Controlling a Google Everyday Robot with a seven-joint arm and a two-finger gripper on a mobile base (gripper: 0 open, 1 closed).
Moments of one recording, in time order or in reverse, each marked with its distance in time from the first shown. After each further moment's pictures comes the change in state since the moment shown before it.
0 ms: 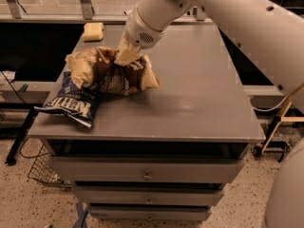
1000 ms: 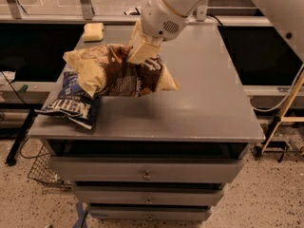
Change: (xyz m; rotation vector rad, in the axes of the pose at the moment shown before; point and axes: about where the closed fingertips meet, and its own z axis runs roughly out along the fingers) arm 0.000 0.053 -0.075 -0.049 0.023 -0.141
